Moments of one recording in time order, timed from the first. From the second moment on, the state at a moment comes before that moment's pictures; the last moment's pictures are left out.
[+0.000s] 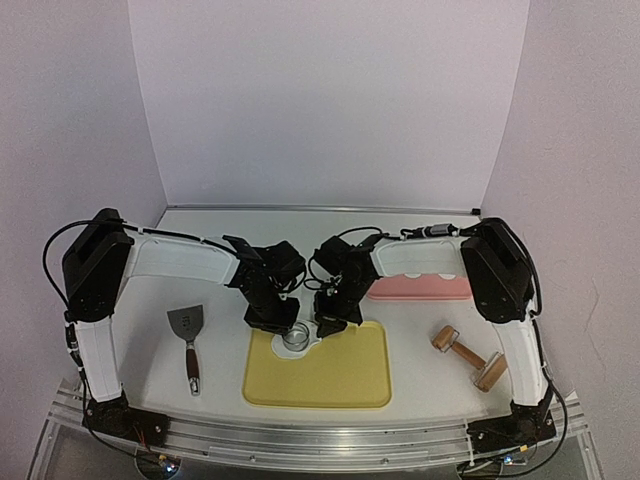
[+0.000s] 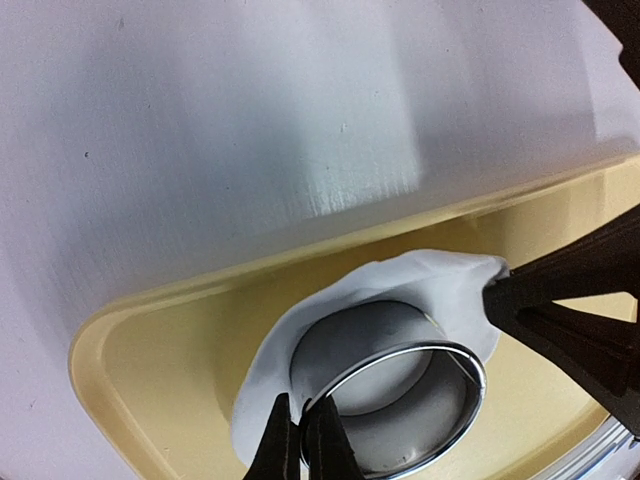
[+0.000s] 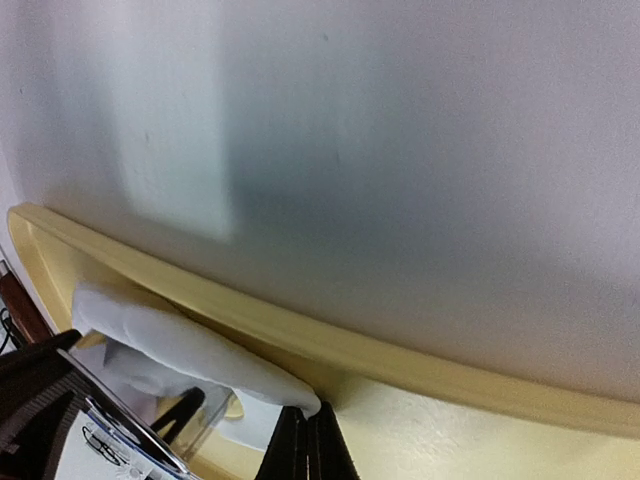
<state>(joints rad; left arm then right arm) -0.92 1.92 1.31 -0.67 0.06 -0.68 0.86 2.24 1.66 -0.75 -0.21 0.80</state>
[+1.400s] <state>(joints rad) -0.92 1.91 1.31 -0.67 0.05 -0.68 0.86 2.03 1.51 -0.60 -0.29 0.96</state>
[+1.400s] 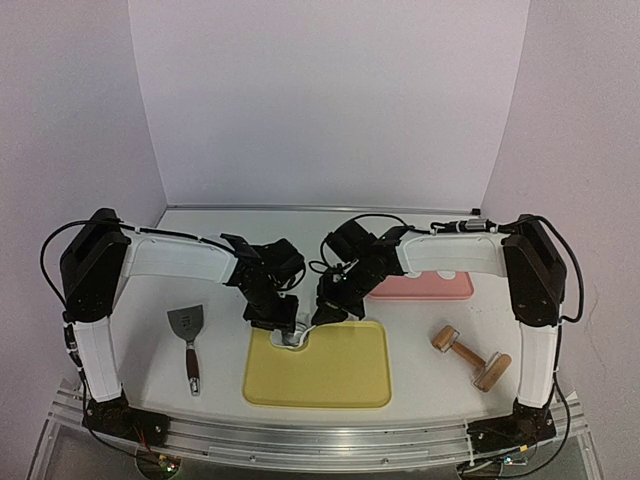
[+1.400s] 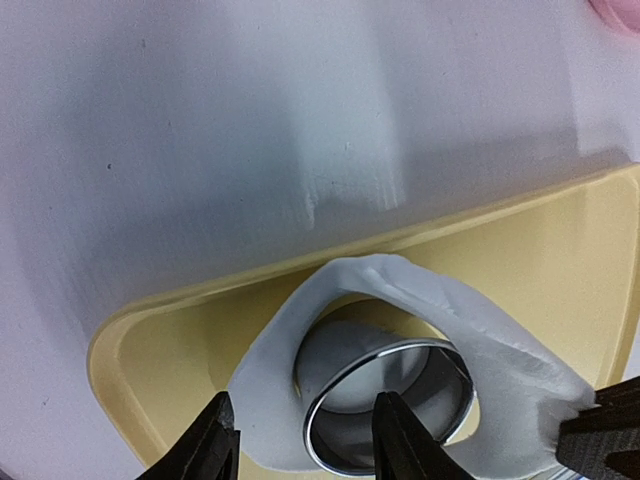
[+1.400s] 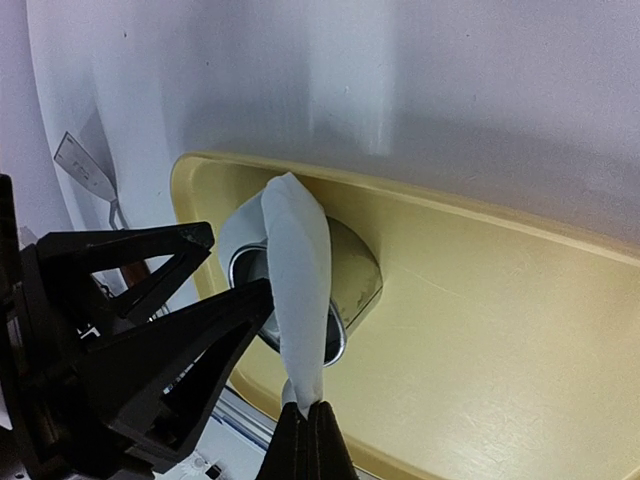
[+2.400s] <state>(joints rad) -0.92 1.48 0.93 -0.41 0.05 -0.77 0.91 2.15 1.65 -0.53 -0.36 1.04</state>
